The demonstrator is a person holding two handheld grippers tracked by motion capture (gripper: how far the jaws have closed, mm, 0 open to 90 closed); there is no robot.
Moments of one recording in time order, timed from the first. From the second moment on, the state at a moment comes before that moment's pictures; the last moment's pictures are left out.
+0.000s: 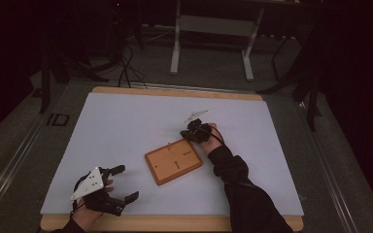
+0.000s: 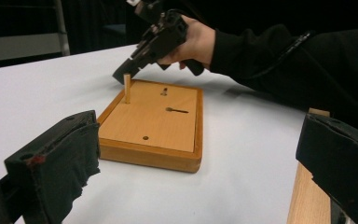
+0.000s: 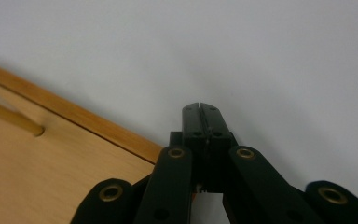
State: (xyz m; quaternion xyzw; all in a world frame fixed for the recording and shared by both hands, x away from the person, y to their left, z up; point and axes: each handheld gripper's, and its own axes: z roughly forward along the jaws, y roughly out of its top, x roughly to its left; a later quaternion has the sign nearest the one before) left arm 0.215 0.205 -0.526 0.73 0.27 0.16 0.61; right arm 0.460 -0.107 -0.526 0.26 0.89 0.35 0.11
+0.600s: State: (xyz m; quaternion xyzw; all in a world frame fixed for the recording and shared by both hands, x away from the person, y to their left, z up) left arm 0.226 0.196 -0.527 0.73 0.26 0.15 0.61; right arm 0.417 -0.134 -0.532 0.29 0.87 0.39 0.09
